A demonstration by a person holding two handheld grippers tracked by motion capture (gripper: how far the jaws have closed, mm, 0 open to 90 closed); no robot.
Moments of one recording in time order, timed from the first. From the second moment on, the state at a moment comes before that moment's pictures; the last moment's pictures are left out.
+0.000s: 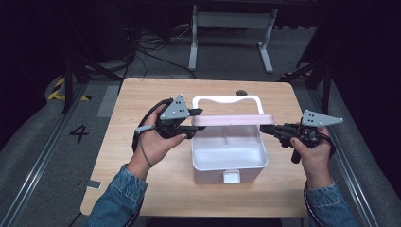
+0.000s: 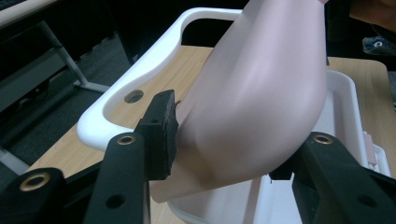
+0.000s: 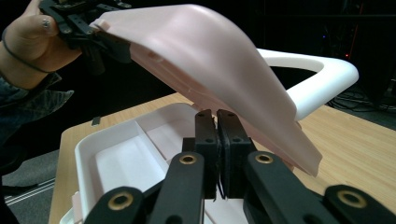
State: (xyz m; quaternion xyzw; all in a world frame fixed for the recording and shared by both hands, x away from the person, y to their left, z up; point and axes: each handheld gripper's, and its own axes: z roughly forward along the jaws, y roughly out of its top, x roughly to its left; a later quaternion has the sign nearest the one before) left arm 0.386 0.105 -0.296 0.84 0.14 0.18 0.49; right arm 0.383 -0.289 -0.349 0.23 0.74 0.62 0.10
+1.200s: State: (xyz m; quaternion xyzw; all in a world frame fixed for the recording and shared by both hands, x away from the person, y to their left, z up) left arm 0.463 0.103 -0.276 0.83 0.21 0.16 0.49; right arm 0.348 -0.348 -0.351 0.28 0.74 0.59 0.14
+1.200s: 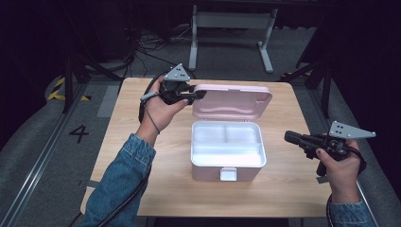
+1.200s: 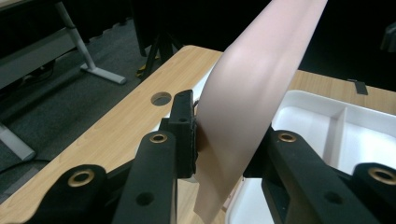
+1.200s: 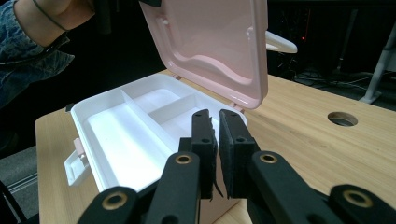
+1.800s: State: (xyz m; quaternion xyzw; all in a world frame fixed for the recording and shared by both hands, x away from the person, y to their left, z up) left arm 0.490 0.096 -0.298 0.82 0.25 0.15 0.49; right arm 0.337 -0.361 -0.356 0.31 0.74 0.58 0.15
